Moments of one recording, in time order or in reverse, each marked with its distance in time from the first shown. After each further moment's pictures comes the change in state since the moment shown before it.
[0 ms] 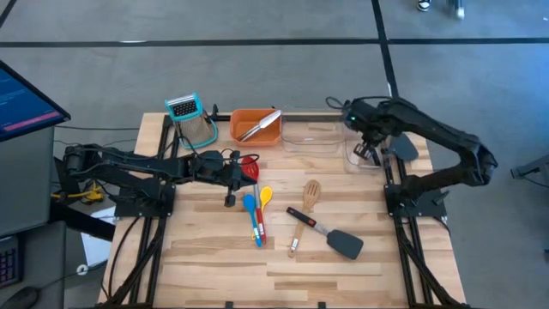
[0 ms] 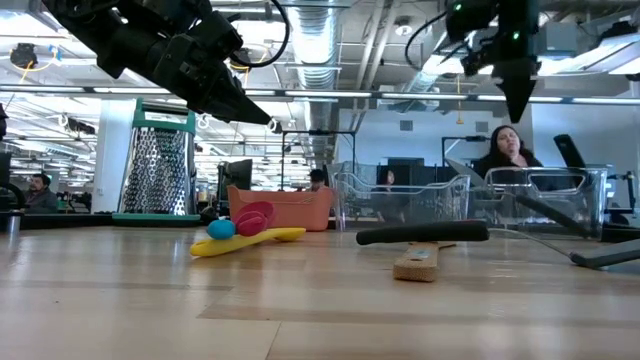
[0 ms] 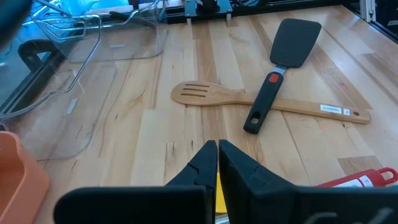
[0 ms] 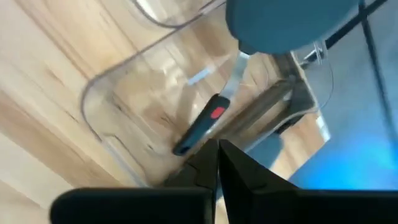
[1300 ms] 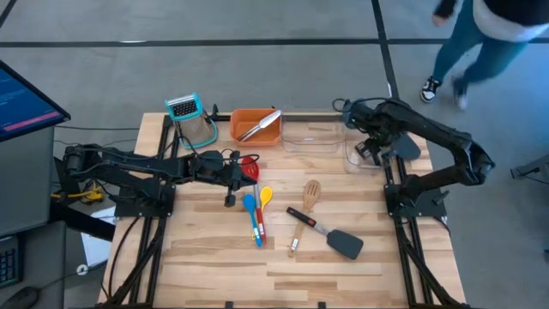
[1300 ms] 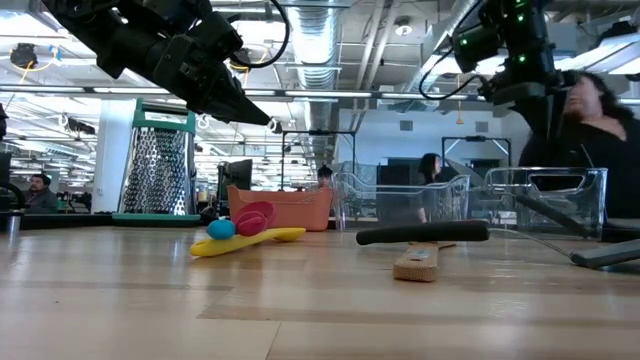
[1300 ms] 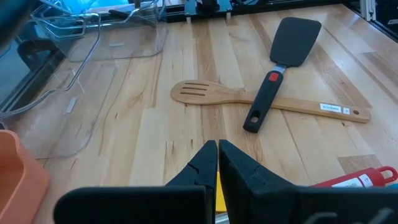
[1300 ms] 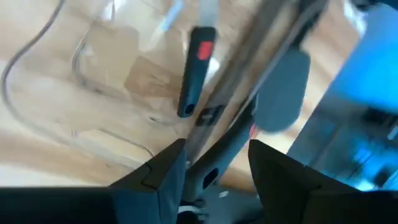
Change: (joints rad) left arm 0.000 0.000 0.000 -0.005 0.000 -0.001; right arm -0.111 0.032 -0.103 -0.087 -0.036 0.367
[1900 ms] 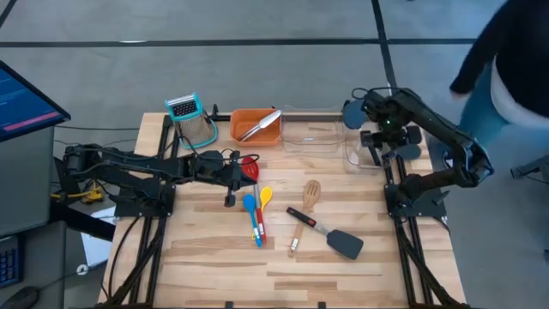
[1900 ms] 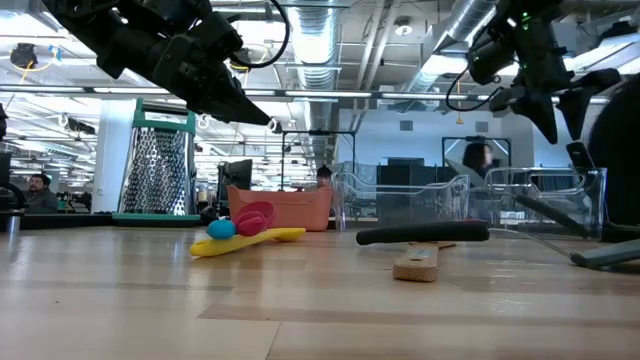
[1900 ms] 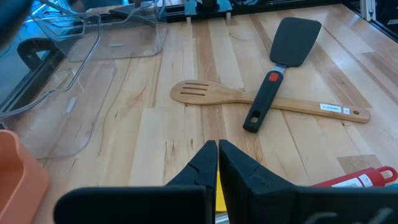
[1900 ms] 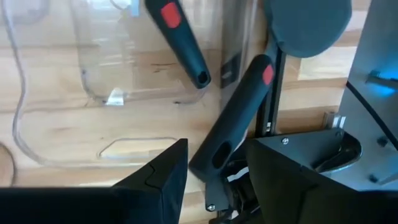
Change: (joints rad) left arm 0.000 0.000 0.000 0.000 0.000 0.000; right arm -0.231 -0.001 0.000 -0.044 -0.214 0.298
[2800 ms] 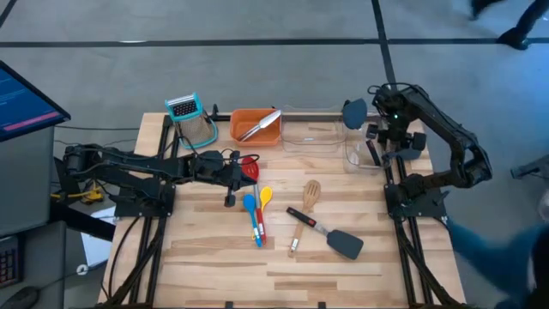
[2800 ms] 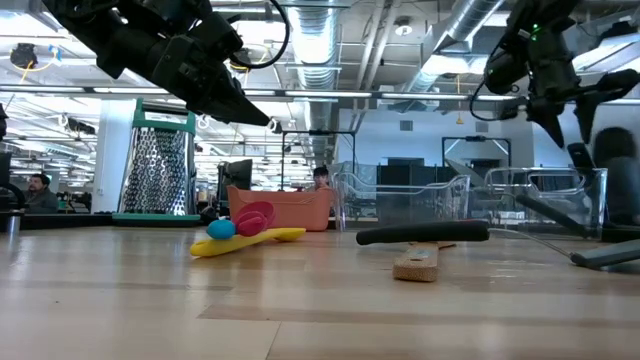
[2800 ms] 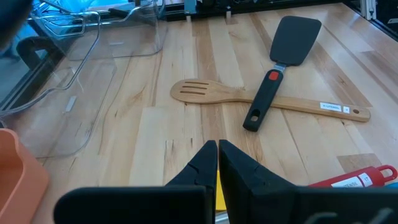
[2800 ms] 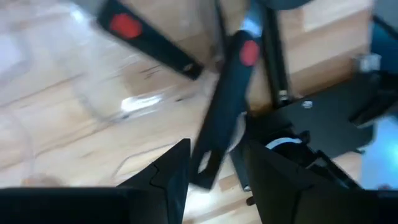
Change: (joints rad) left arm 0.000 0.000 0.000 -0.004 0.000 0.000; right arm -0.186 0.000 -0.035 0.000 -0.099 0.153
